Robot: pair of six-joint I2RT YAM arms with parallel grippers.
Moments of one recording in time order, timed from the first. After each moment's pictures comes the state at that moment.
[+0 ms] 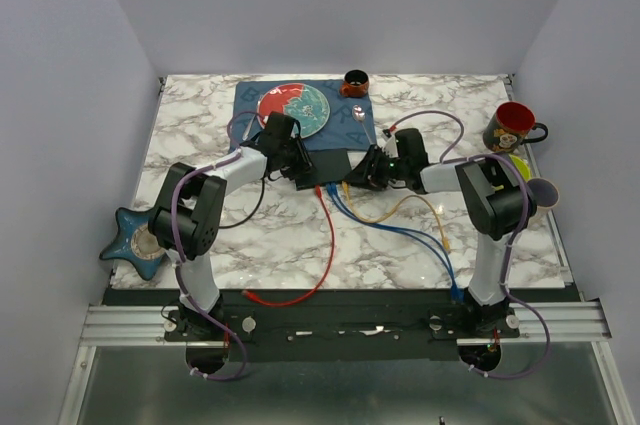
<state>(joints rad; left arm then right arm) -0.41 1.84 1.17 -0.19 0.19 -0.77 0.36 1.98 0.97 0.34 -0.62 0.80</state>
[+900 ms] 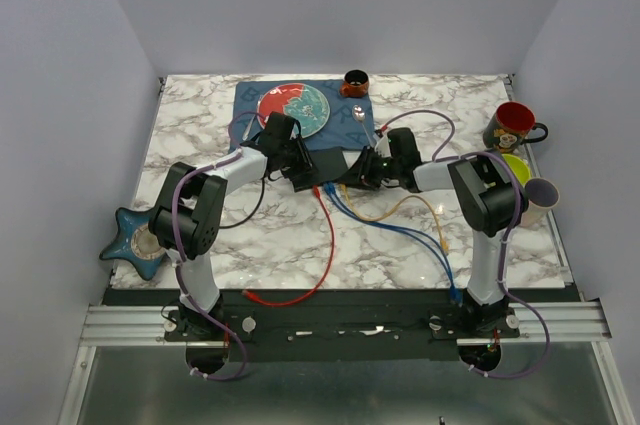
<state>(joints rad) -0.41 1.84 1.17 -0.19 0.21 -0.77 0.39 2.03 1.03 0.34 -0.65 0.80</state>
